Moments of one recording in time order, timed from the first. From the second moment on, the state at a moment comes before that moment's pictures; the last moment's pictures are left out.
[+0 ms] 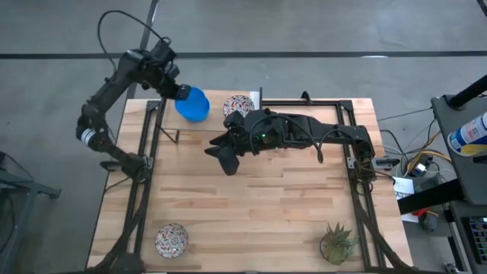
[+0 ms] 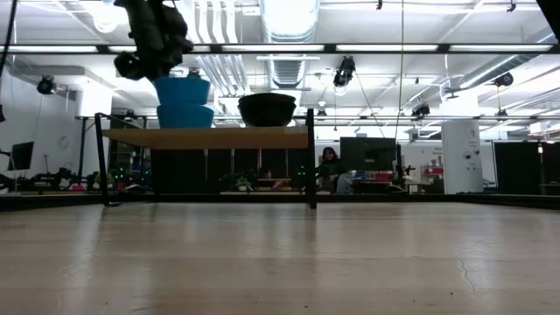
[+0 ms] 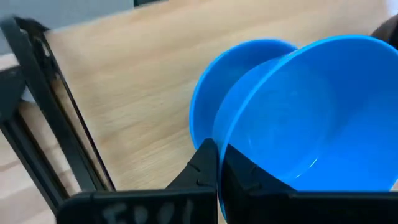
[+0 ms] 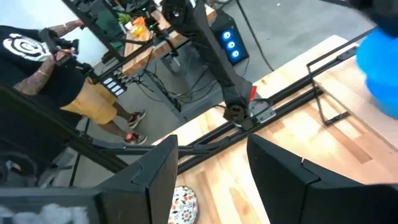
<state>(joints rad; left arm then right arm) 1.00 1.45 1.65 -1.41 0.16 -0.23 0.10 2.00 2.36 -0.70 0.09 0.63</state>
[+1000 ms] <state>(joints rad) 1.00 1.44 1.59 -1.33 0.14 -0.12 0.10 2.00 2.35 -0.70 0.11 0.58</state>
